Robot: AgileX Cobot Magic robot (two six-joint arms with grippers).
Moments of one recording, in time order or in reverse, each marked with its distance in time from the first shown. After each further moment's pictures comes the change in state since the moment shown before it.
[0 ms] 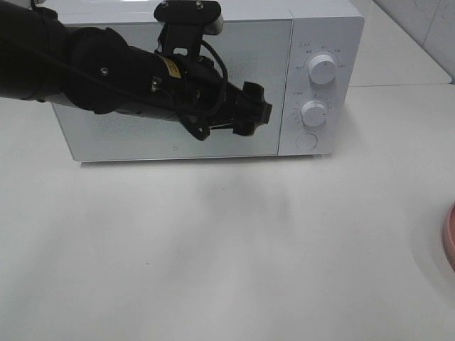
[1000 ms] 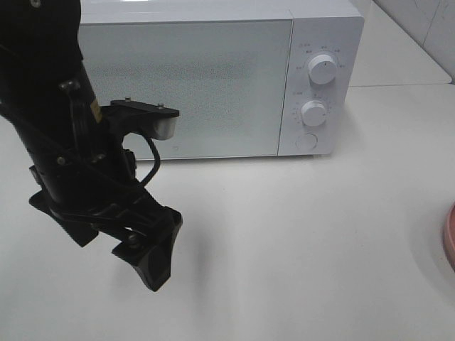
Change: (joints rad) left arm 0.034 -0.150 -0.006 0.026 1.113 -0.035; right arm 0.000 0.000 0.000 0.000 0.000 0.000
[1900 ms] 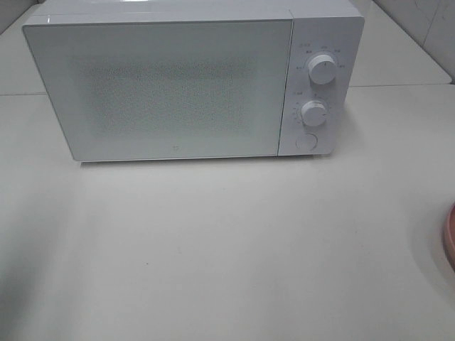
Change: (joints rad) left arm 0.686 -0.697 0.399 0.048 0.065 -0.005; right arm 0.000 0.000 0.000 0.000 0.000 0.000
